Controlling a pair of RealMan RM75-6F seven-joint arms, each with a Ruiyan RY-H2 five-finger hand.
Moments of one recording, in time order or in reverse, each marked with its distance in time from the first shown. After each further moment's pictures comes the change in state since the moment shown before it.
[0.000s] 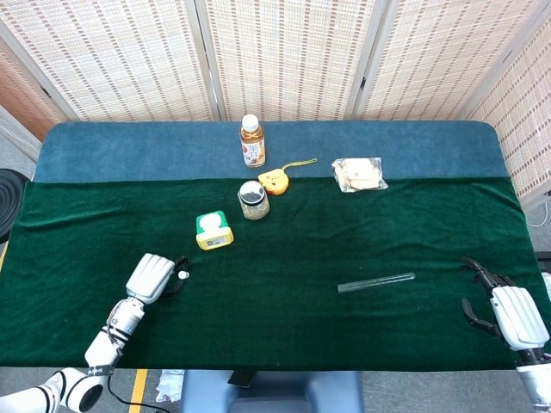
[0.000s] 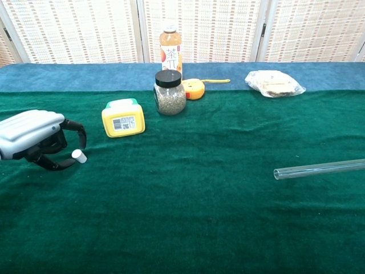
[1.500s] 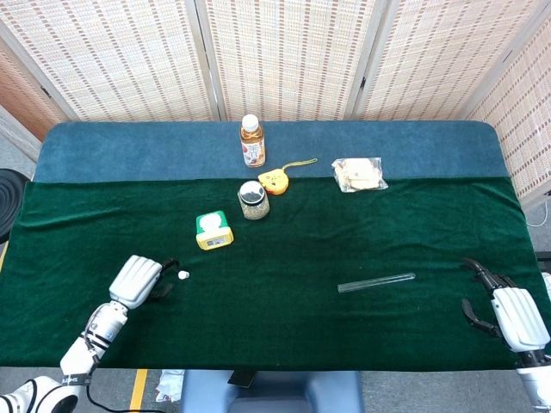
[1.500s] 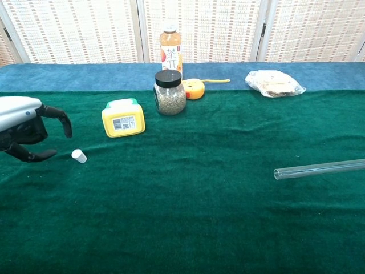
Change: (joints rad) left arm 0.013 0.198 0.027 -0.245 0.004 0.002 0.004; right arm -0.007 -0.012 0.000 0.016 -0.017 0.024 0.011
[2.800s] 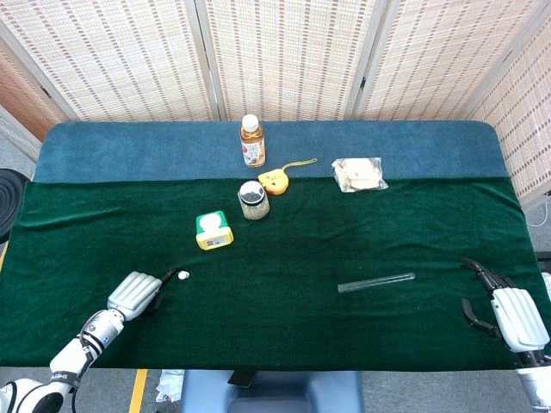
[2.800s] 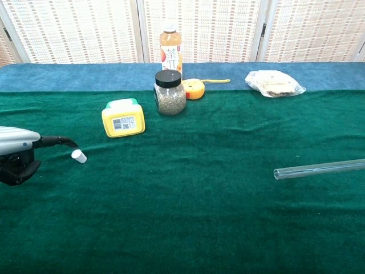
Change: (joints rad) left arm -0.062 0.170 0.030 -0.207 -0.206 -0.296 0.125; right arm -0.001 -0.003 -0.002 -0.005 0.008 0.002 -0.009
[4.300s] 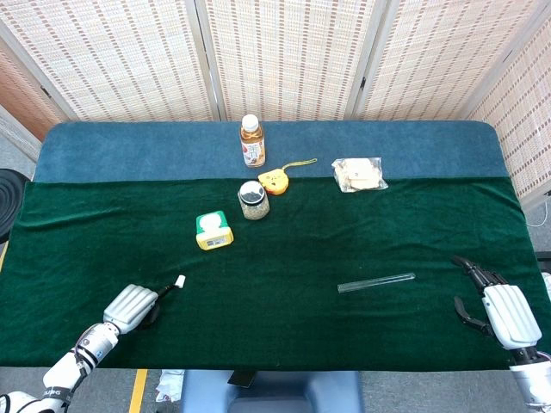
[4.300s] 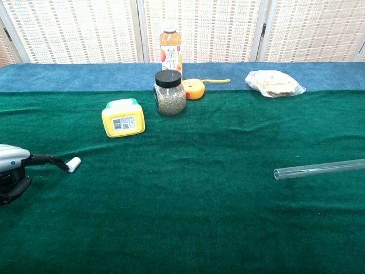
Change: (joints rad) left arm 0.080 -0.023 0.032 0.062 0.161 0.035 -0.124; right arm 0.020 0.013 0.002 -0.041 -0.022 -0.006 -0.040
